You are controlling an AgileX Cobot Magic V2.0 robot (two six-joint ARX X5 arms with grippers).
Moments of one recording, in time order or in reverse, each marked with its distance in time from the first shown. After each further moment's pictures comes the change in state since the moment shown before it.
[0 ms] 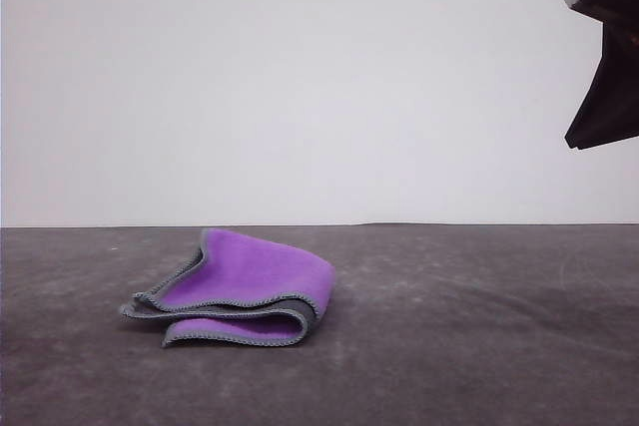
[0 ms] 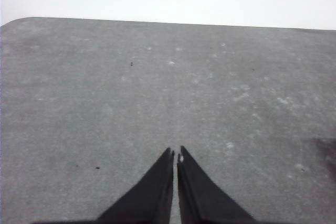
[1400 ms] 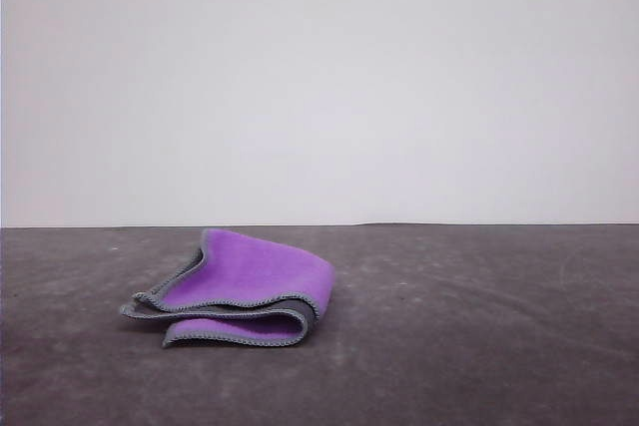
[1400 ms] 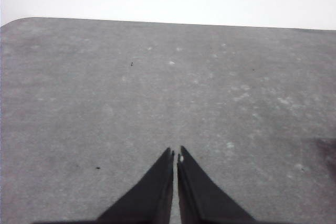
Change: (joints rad) left_arx 0.000 0.000 0.000 0.000 0.000 0.000; right_arx -0.407 -0.774 -0.445 0.040 0.067 -0.168
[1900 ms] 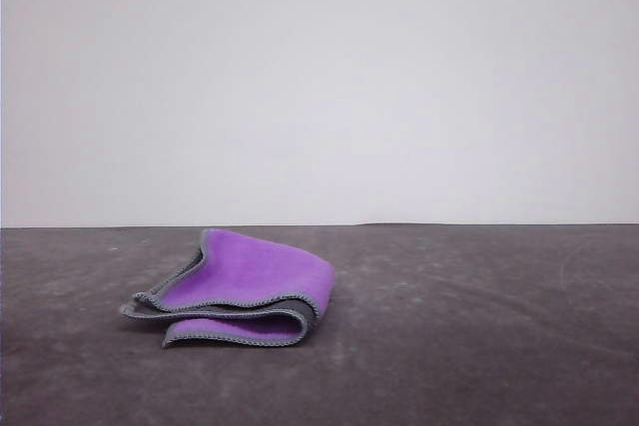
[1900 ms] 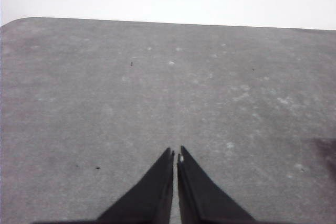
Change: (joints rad) left_arx 0.000 0.000 0.000 0.000 0.000 0.000; right_arx 0.000 0.000 -0.001 0.003 0.001 0.000
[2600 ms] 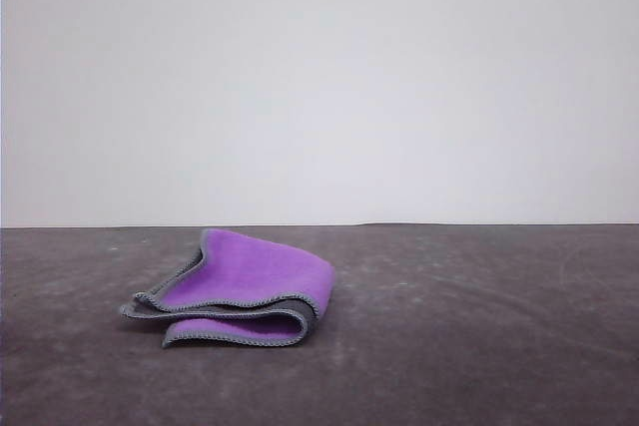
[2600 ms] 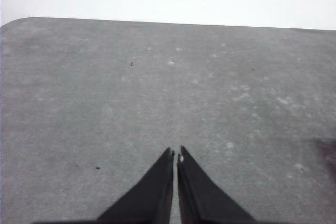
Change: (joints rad) left_arx 0.000 0.000 0.000 0.000 0.000 0.000; right_arx 0.000 0.000 0.000 0.000 0.000 0.000
